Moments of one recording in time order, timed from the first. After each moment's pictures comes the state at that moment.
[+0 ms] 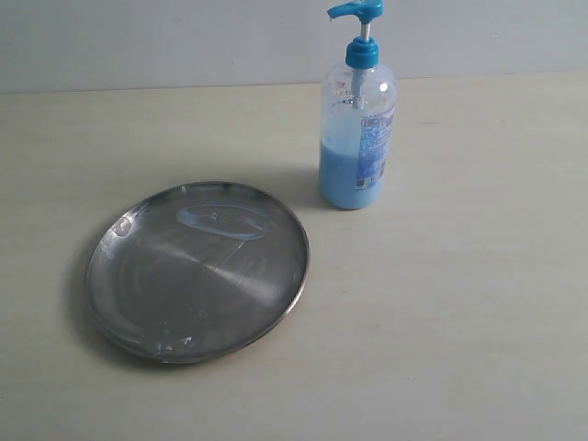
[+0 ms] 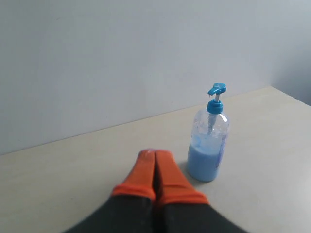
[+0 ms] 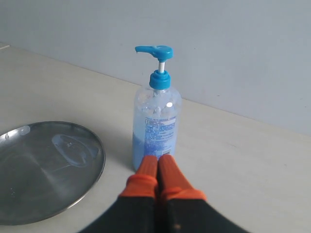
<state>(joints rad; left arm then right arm) -0.56 0.48 -0.84 0.10 0.66 -0.13 0.60 0.44 -0.49 -0.34 0.46 0.27</state>
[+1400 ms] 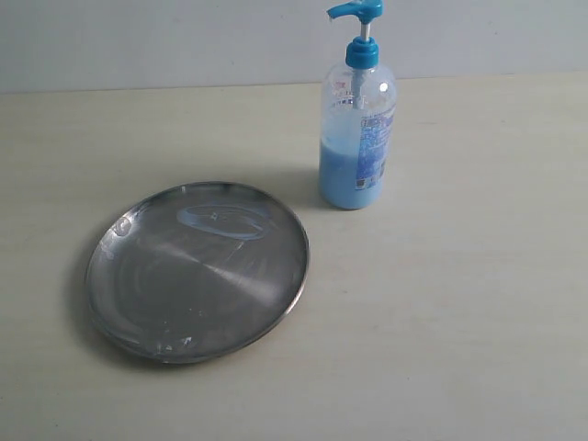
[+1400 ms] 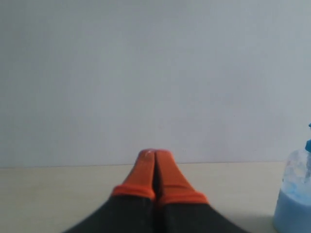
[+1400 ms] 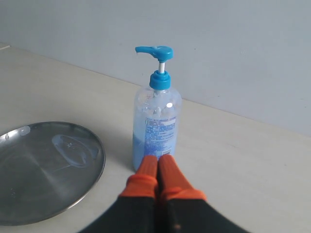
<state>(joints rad) -0.20 0.11 -0.37 0.11 0.30 -0.15 0.60 0.44 -0.49 -0.34 0.45 0.27</state>
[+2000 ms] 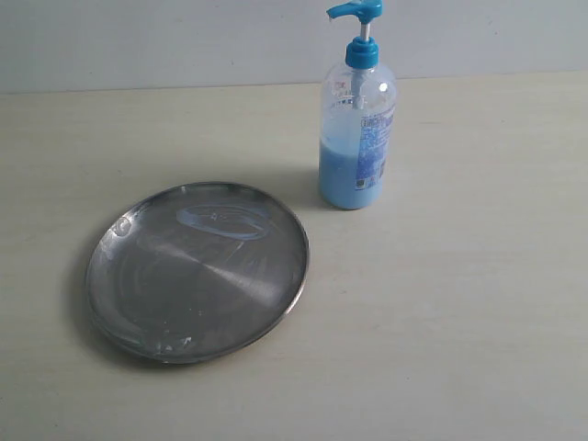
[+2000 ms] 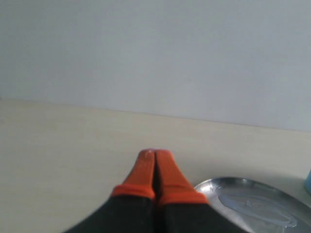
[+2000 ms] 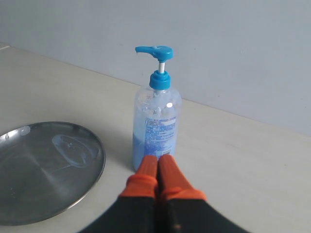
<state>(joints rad) -0.08 0.01 -0.04 0.11 0.19 -0.24 0.60 0.44 -0.49 -0.34 0.45 0.27</state>
